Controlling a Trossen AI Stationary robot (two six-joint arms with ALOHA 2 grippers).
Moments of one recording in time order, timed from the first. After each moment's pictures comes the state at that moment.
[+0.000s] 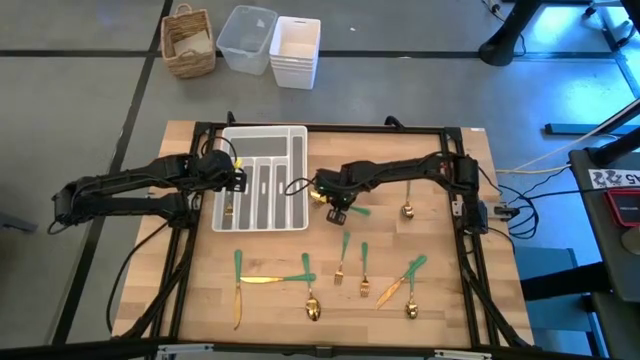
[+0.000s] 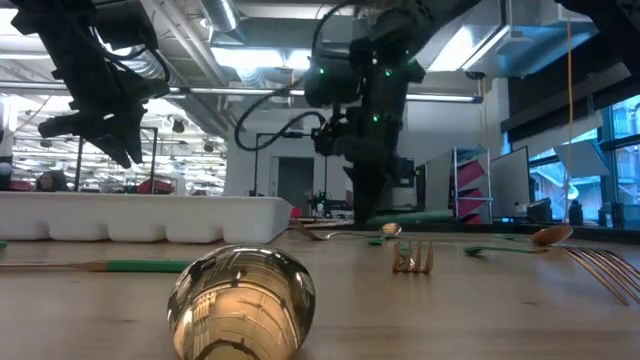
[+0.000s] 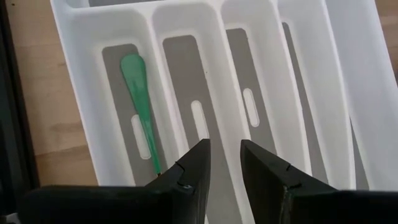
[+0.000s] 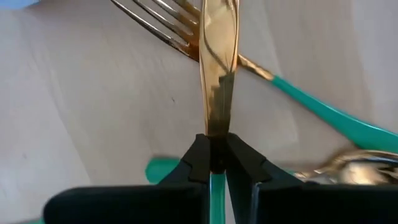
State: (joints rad) left arm 0.39 0.77 0.59 -0.88 -0.24 -0.97; right arm -0.14 2.04 1.49 -0.78 0.01 0.17
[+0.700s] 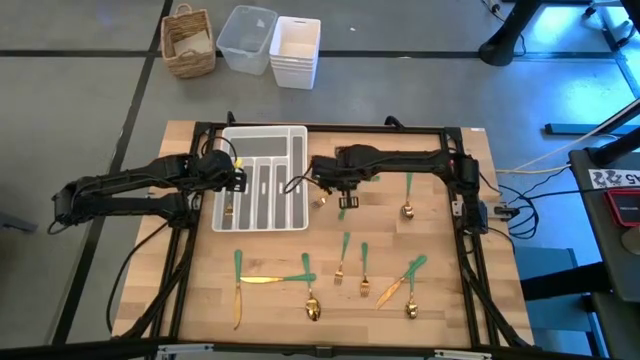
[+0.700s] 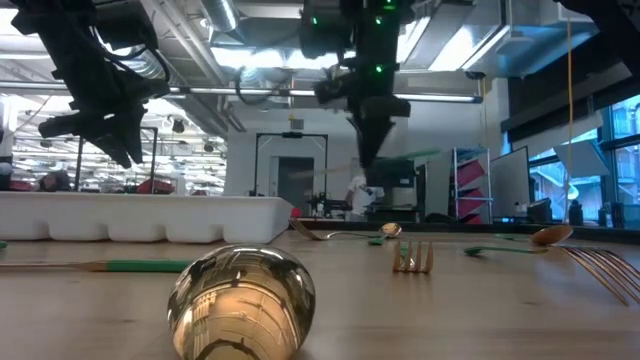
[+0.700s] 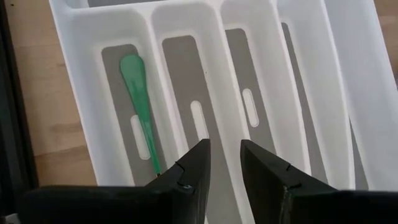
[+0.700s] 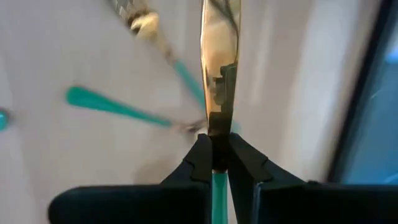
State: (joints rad) left arm 0.39 0.77 0.59 -0.88 -0.24 -0.97; right arm -0.14 2.03 1.80 -1.16 0.28 -0.29
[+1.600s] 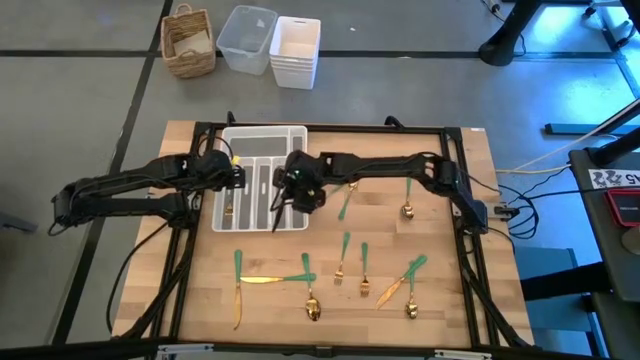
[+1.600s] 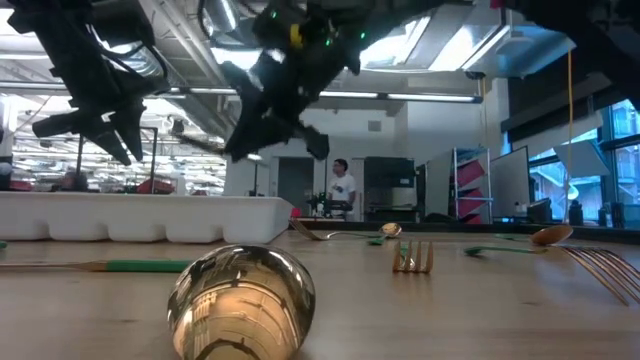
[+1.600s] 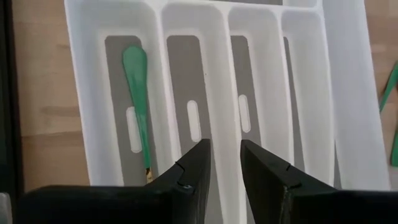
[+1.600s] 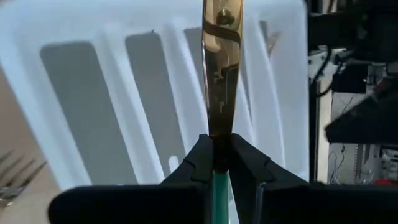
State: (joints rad) left arm 0.39 0.74 0.59 -0.88 -0.24 -1.10; right arm -0.14 2.22 1.87 -0.46 -0.20 -1.56
